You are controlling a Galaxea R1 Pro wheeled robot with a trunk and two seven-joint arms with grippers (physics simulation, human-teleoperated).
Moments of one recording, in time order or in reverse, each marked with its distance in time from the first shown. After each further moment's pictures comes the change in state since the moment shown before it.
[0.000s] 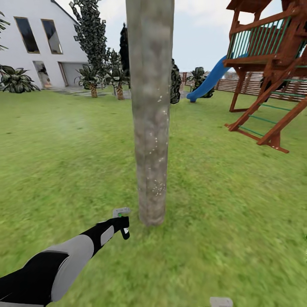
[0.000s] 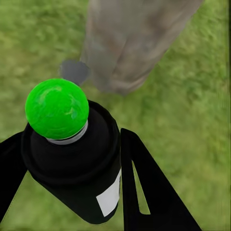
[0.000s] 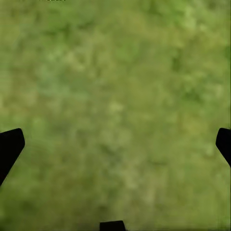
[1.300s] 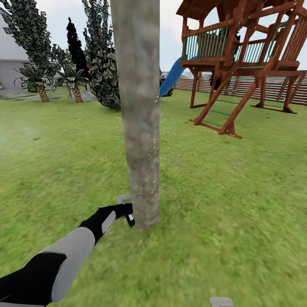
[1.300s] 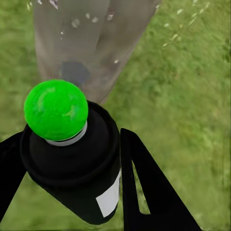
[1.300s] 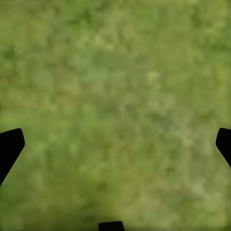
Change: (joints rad) left arm 0.000 -0.003 -0.012 -0.237 0.005 0.200 -0.054; right arm 0.000 -0.001 0.000 0.001 -0.001 -0.002 -0.003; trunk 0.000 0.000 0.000
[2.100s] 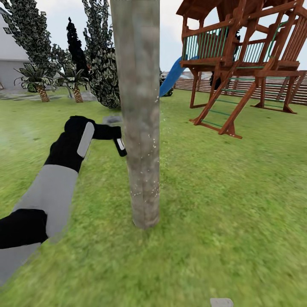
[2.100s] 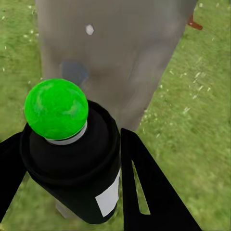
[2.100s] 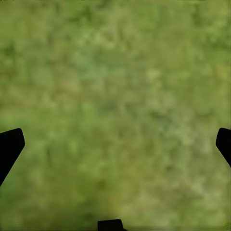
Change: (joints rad) left arm -0.391 0.082 0.000 -0.655 -0.003 0.746 -0.010; right arm 0.005 0.000 0.001 -0.001 0.008 0.001 0.000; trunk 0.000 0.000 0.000
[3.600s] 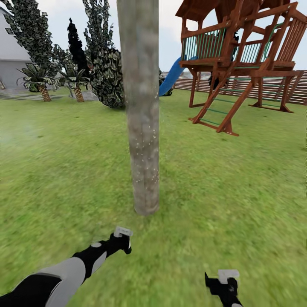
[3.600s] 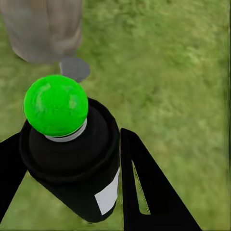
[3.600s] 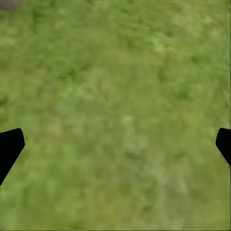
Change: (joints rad) left arm 0.535 -0.038 -0.055 0.892 -0.207 -1.167 -0.197; right arm -0.002 -0.087 0.000 -0.214 -0.004 -0.095 0.060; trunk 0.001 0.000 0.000
